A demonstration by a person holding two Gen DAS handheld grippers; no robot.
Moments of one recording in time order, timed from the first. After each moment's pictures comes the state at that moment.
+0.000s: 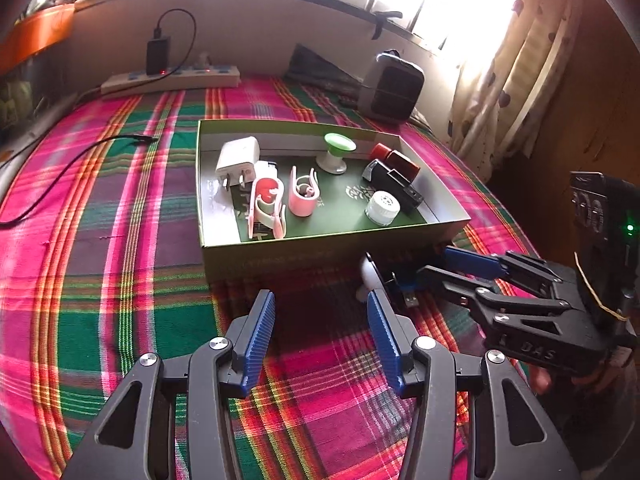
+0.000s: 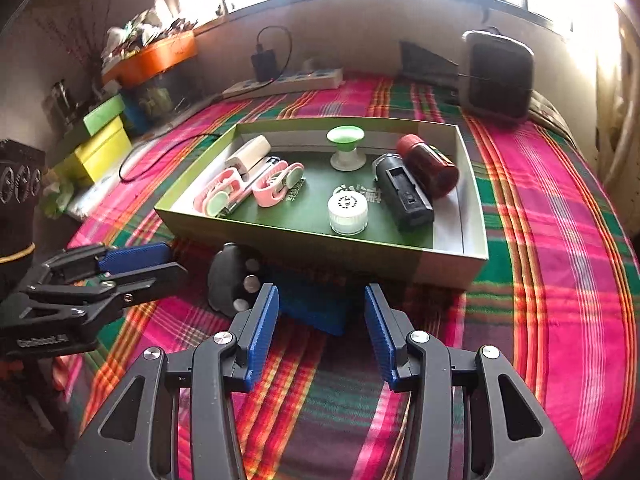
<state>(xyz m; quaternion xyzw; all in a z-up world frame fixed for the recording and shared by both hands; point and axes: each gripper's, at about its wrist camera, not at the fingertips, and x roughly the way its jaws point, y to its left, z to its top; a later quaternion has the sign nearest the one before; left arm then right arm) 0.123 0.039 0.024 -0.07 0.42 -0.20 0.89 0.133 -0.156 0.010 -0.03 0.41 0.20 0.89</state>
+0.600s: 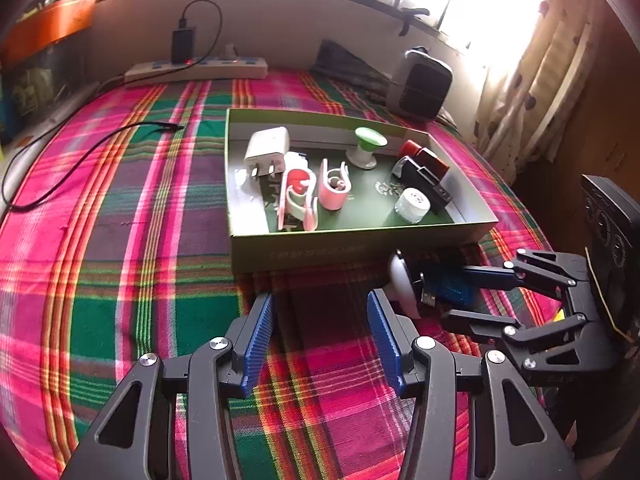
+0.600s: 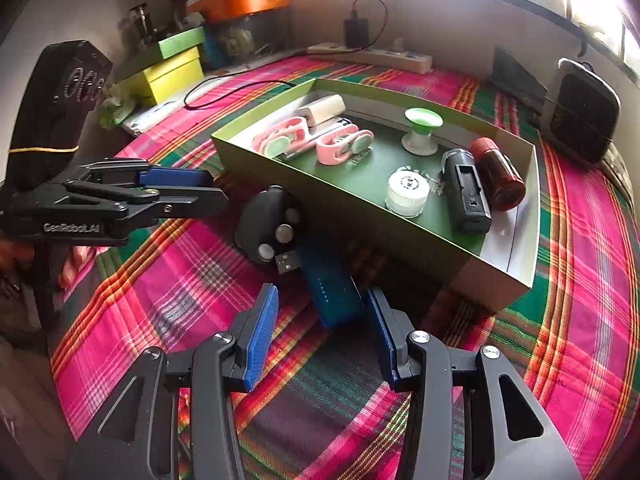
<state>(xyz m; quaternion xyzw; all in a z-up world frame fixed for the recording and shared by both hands) 0.126 0.045 0.019 -0.07 0.43 -0.15 0.89 0.128 -0.152 0.000 -0.12 0.42 0.34 0.84</state>
